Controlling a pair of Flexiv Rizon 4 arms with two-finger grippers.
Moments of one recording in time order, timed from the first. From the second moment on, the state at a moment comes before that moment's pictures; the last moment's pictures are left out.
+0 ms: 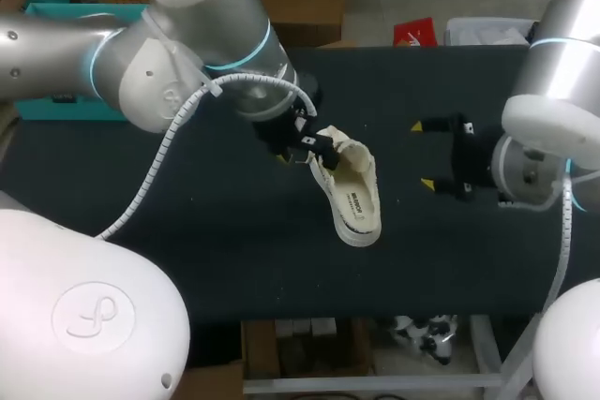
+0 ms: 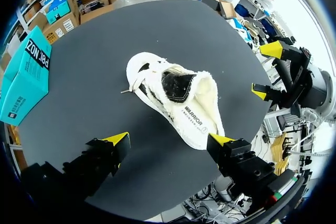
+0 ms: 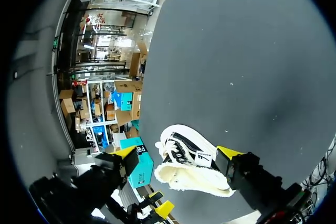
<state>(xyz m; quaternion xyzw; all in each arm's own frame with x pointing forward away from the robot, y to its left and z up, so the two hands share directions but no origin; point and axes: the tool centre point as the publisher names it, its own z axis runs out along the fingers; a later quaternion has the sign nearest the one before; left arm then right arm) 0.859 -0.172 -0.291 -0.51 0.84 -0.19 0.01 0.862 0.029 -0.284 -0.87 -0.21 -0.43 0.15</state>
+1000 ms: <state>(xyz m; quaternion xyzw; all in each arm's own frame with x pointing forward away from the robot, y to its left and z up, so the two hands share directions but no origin) 0.845 -0.183 -0.308 -0.57 0.81 -0.15 0.02 0.870 0.024 -0.285 -0.84 -0.26 -0.45 0.14</state>
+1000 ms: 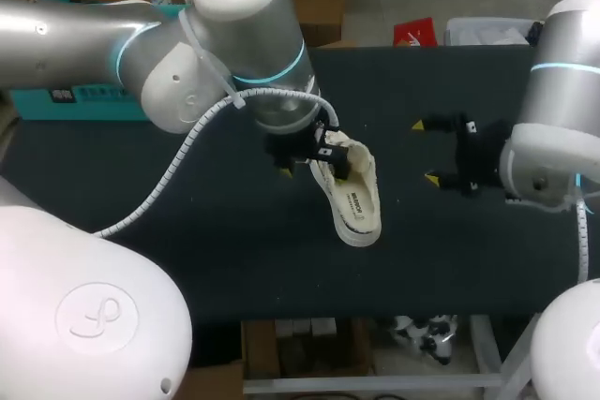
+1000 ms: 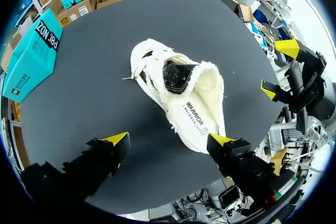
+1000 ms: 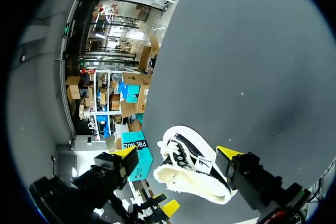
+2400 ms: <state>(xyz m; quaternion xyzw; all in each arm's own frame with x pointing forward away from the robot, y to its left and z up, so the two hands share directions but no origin) 0.862 -0.196 -0.334 -0.66 0.74 -0.14 0.03 0.875 0.017 -0.282 -0.81 -0.27 -0.47 0.21</state>
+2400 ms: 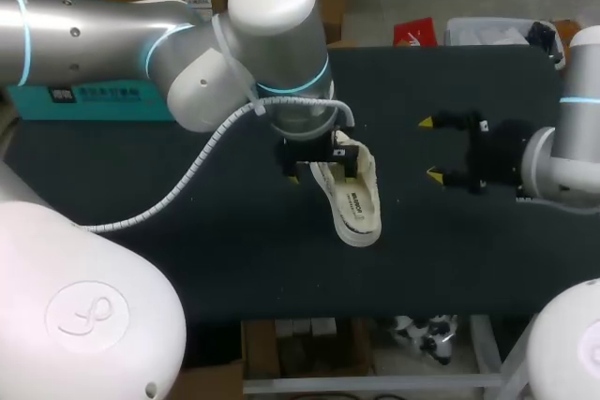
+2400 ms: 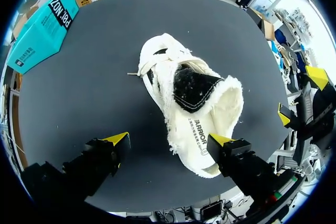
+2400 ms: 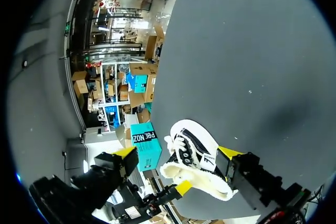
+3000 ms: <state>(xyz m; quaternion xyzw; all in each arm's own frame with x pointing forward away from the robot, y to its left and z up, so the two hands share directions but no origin) 0.874 -0.208 -0.344 -0.69 0.71 -0.14 0.01 0.875 0.015 -0.278 -0.80 -0.35 -0.40 0.29</state>
